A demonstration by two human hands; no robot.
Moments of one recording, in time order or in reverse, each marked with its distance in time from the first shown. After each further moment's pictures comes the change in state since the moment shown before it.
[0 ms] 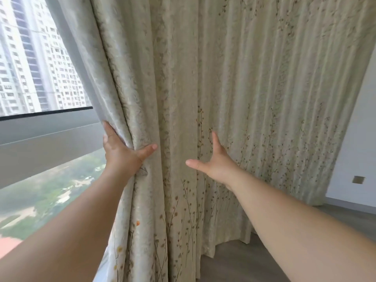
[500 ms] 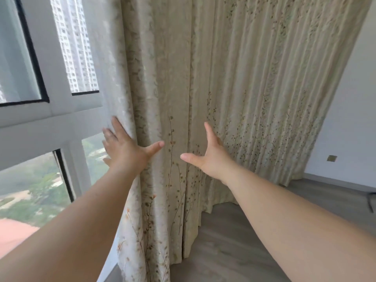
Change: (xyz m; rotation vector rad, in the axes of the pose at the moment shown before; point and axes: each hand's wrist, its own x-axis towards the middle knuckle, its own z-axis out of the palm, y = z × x) left_hand -0.189 0.047 -0.218 0.372 0.006 -0.089; right_hand -0.270 -0.123 0.083 -0.067 0.033 -0.056
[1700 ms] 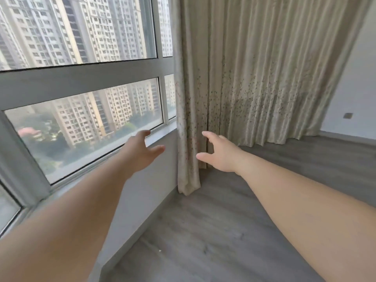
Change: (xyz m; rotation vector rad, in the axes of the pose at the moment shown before) left_hand -0.707 -0.020 -0.476 0.217 -0.277 -0.033; right_hand -0.782 -0.119 -0.056 -0.173 -0.333 -0.109
